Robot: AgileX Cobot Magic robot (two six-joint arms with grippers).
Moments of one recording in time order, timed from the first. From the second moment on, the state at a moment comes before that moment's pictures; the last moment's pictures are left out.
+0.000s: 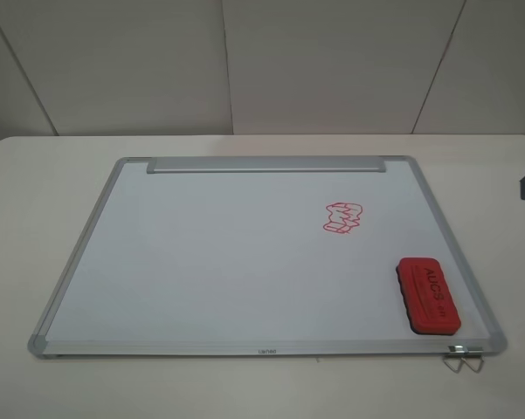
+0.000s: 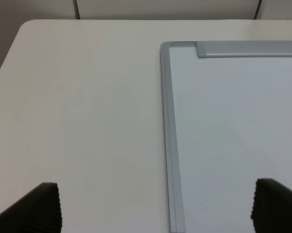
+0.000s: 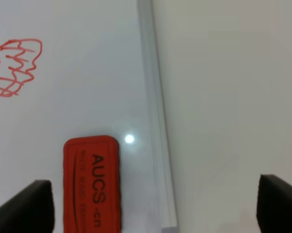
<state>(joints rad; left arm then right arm) -0.03 -0.01 -0.50 0.02 1.07 -0.02 -0.02 0.87 -0.71 -0.07 0.94 0.18</state>
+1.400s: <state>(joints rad) -0.03 -0.01 -0.50 0.02 1.07 -0.02 -0.04 0.00 -0.52 0.06 1.06 -0.08</state>
